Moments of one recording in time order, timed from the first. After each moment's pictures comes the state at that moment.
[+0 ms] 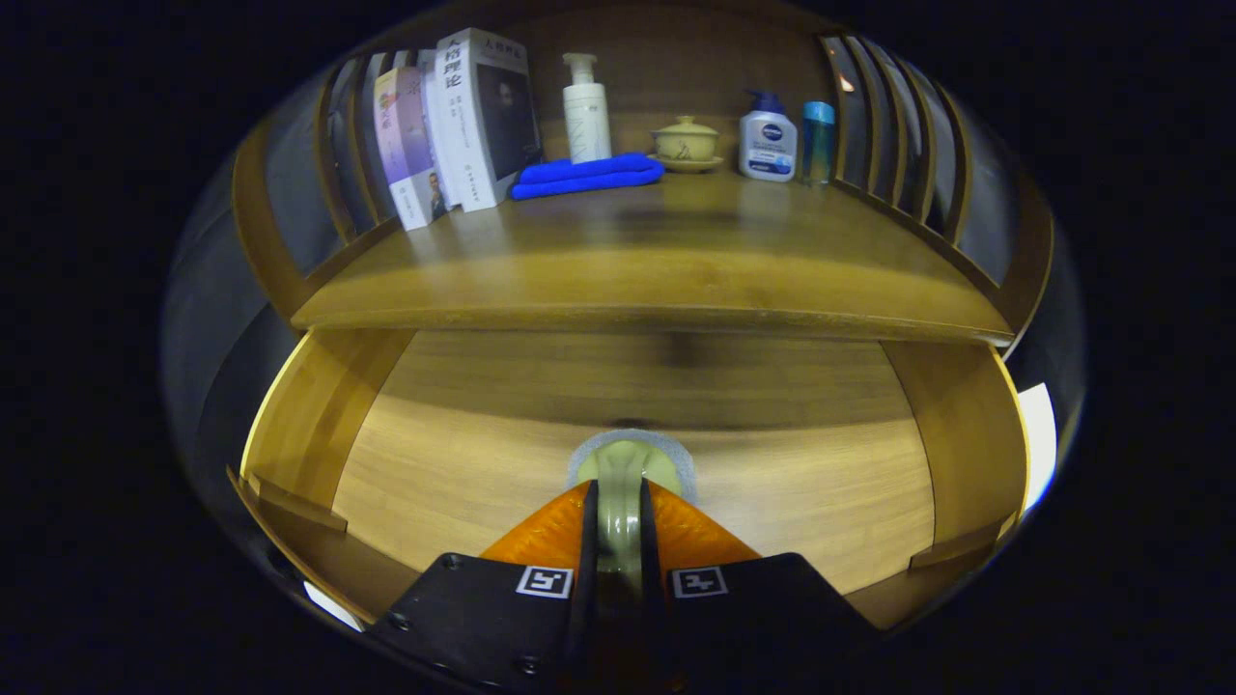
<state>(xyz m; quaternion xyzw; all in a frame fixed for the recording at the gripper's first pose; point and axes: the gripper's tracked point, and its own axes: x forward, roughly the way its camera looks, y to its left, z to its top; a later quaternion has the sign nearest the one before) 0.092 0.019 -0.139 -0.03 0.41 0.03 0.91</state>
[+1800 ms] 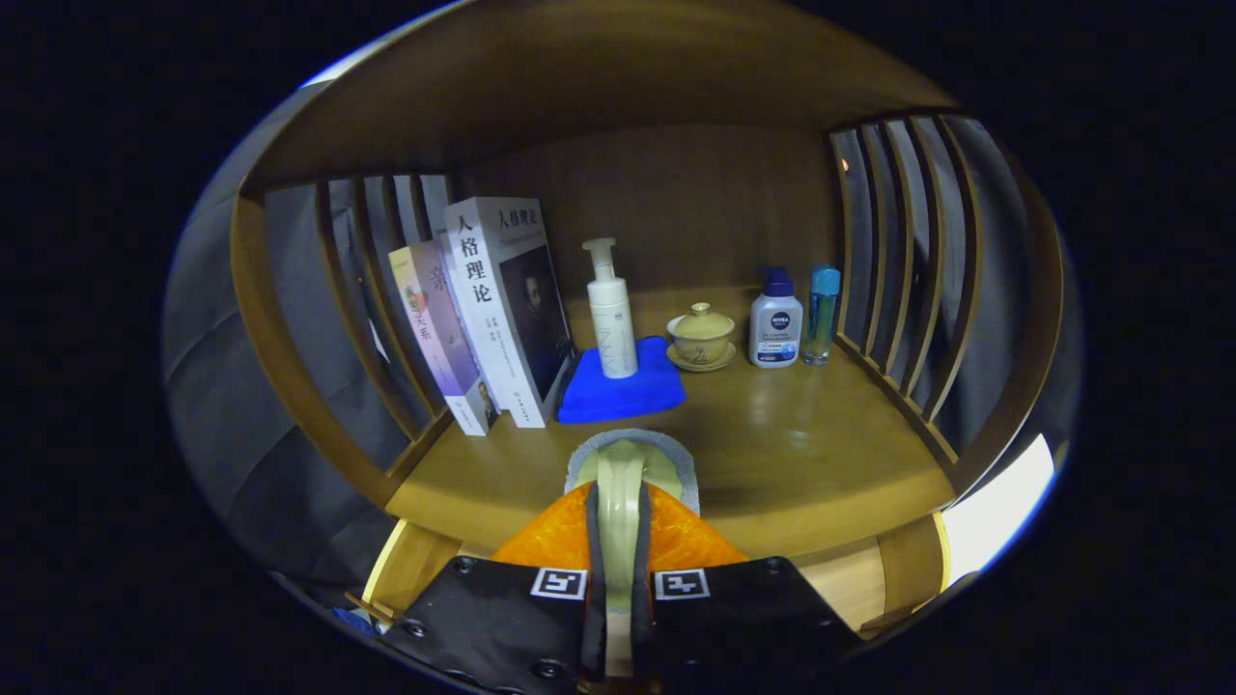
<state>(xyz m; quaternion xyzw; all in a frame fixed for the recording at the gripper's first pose) 0.184 0.051 0.023 0.00 0.27 0.05 0.96</state>
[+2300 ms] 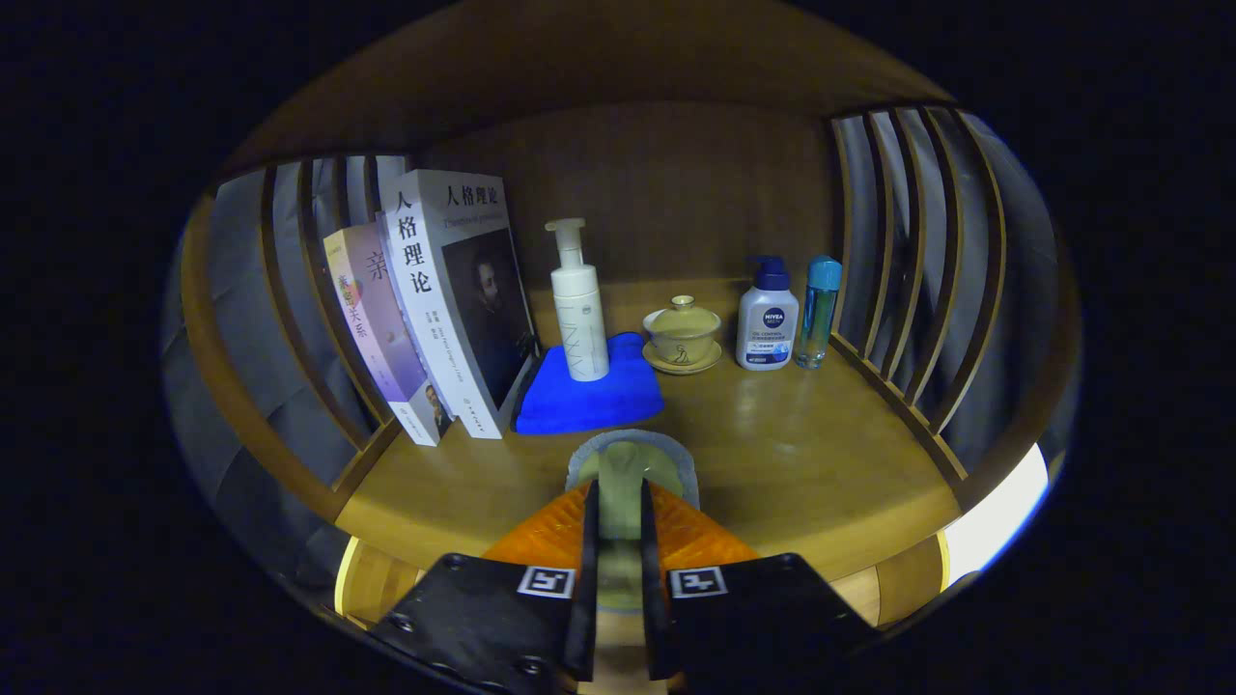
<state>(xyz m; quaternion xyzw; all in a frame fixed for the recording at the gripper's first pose) 0.221 0.037 0.005 -0.01 0.27 0.01 0.96</state>
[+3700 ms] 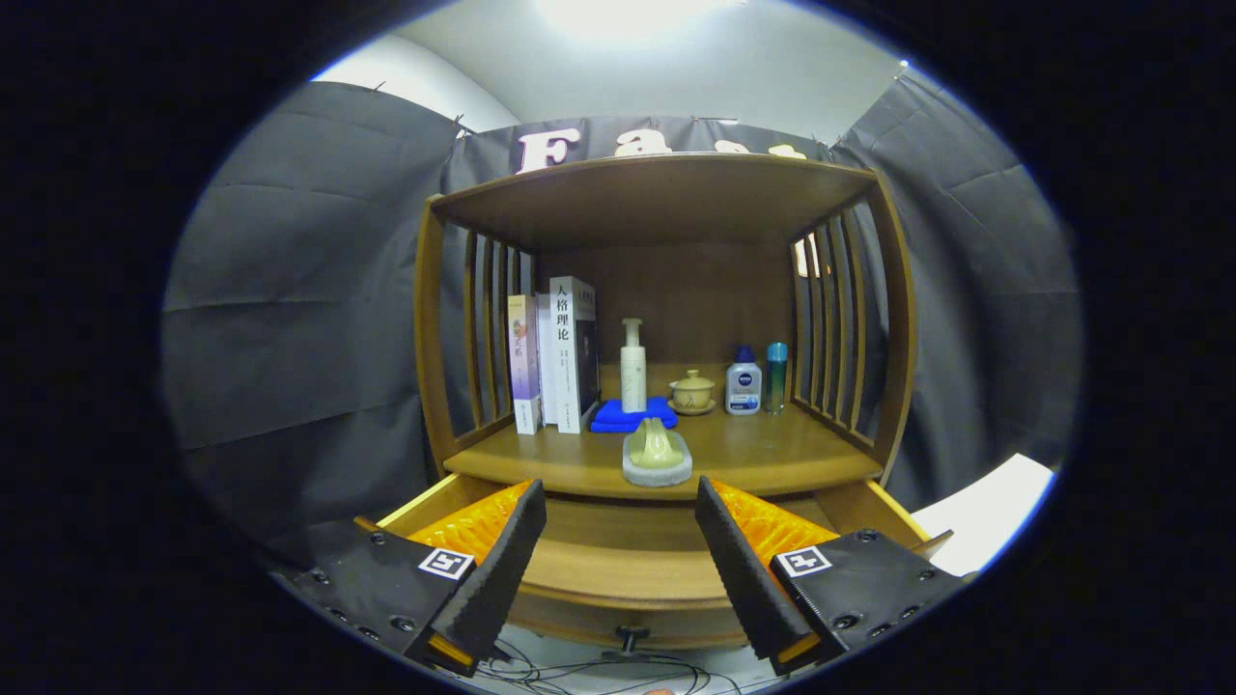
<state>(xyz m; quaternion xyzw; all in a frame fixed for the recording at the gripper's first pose) 0.001 0.050 0.026 -0.04 0.07 0.07 0.99</state>
